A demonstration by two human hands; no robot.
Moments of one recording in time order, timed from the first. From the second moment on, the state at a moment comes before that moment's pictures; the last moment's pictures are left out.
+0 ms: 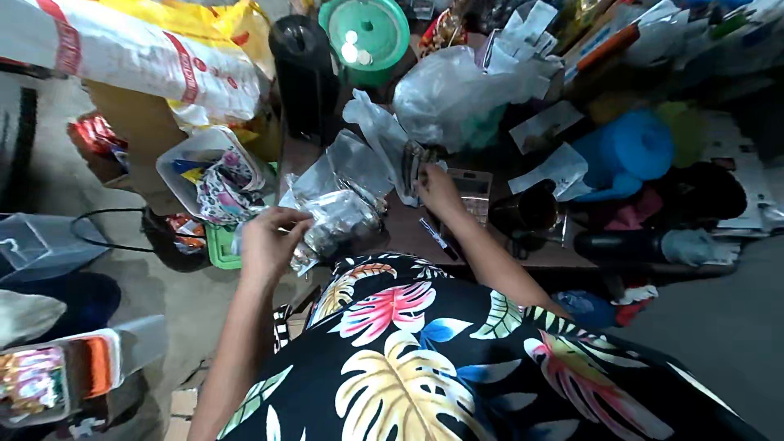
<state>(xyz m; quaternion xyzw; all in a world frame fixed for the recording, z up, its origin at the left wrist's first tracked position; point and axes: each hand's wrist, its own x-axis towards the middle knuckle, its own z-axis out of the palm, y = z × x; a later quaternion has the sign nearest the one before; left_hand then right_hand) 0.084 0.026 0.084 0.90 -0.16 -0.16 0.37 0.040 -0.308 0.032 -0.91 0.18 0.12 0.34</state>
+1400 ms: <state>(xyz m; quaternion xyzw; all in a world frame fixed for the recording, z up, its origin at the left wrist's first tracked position) 0.105 0.016 0.023 0.82 -0.46 -0.14 0.30 0.073 -0.232 -0.007 -0.97 0.11 0.02 0.20</state>
